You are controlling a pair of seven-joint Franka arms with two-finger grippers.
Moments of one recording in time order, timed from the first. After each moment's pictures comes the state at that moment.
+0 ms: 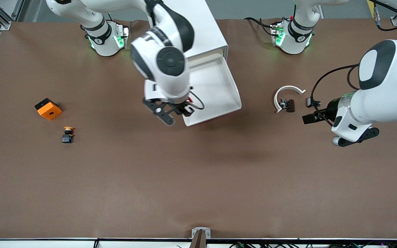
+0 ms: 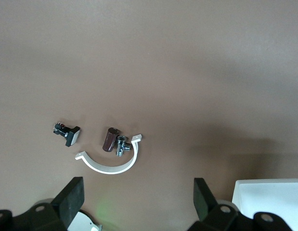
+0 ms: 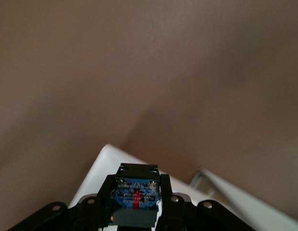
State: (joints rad) left arm -0.09 0.30 -0.10 -1.49 -0.09 1.53 -0.47; right arm 0.62 0.53 0.04 -1.22 0.00 1.61 1.30
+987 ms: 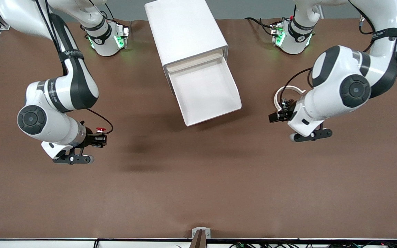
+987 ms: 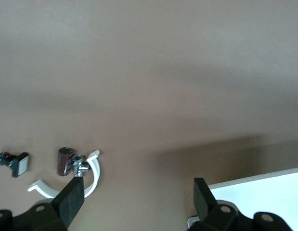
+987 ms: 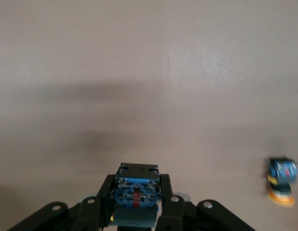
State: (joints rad) left arm -0.11 0.29 -0.26 -1.67 -0.09 1.82 -0.46; right arm 0.14 0.42 0.03 -1.72 0.00 2.09 0.16
